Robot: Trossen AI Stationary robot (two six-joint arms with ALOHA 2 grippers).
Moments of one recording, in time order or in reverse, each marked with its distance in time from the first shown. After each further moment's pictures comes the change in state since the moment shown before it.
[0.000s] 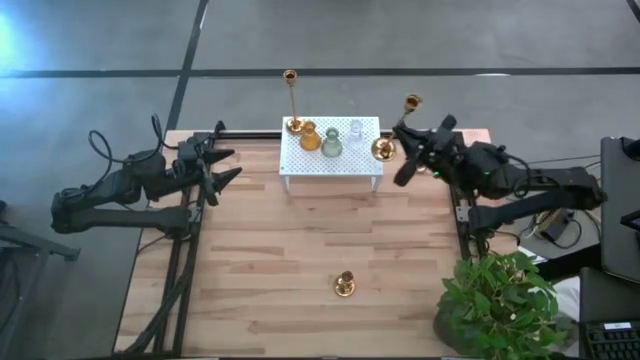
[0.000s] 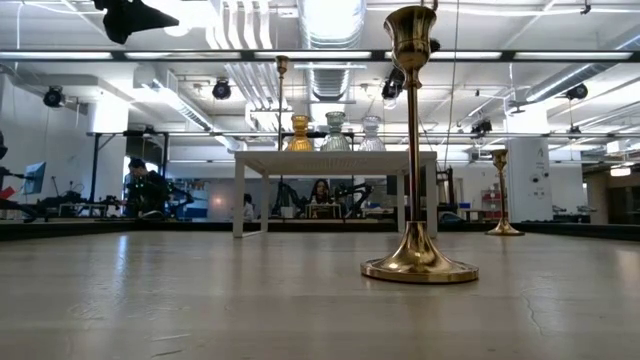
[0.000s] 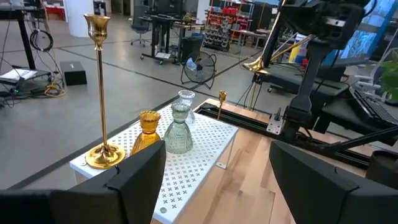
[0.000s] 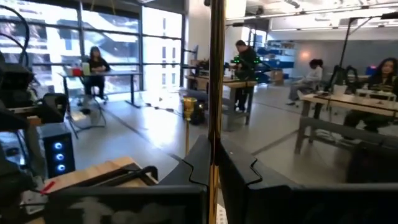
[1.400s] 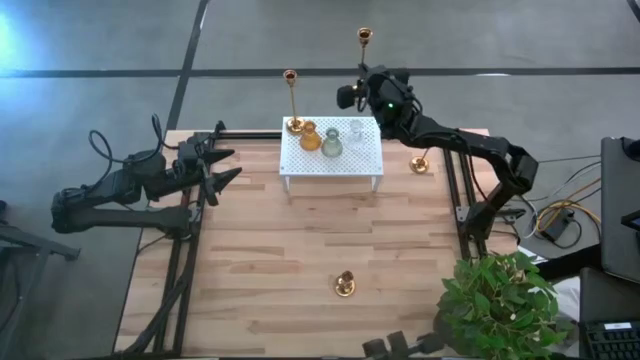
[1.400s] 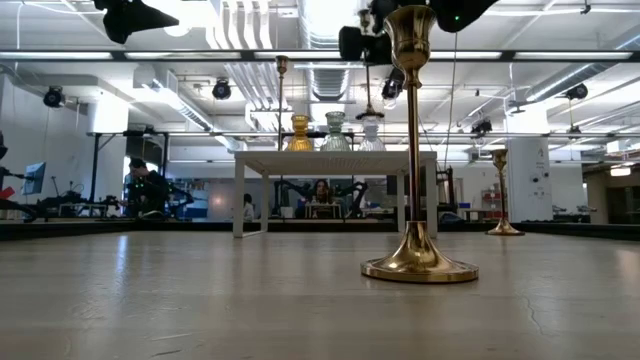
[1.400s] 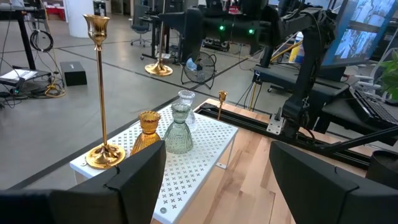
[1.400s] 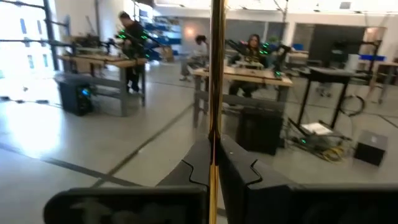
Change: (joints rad) left arm 0.000 0.000 0.000 0.001 0.000 0.001; right arm -0.504 0.675 0.398 0.207 0.010 0.036
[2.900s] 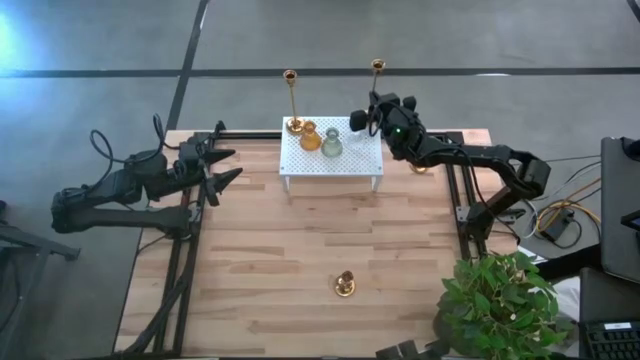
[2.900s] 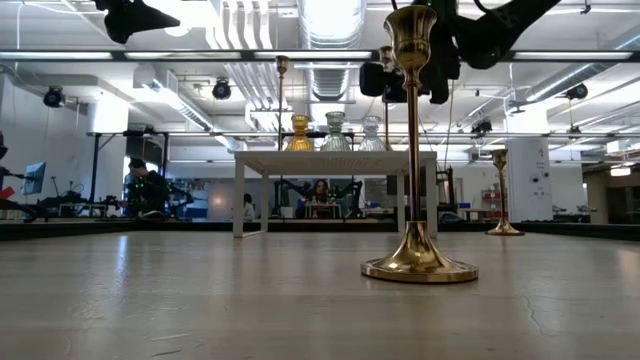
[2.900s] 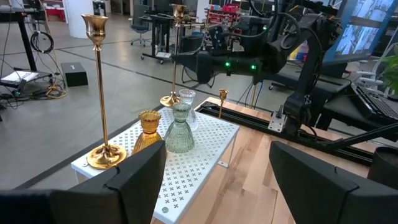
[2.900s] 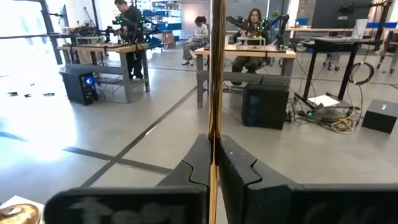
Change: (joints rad) left arm 0.000 0.007 0.000 0.000 0.000 0.015; right arm -0.023 -0.094 -0.402 0.218 -0.025 0.134
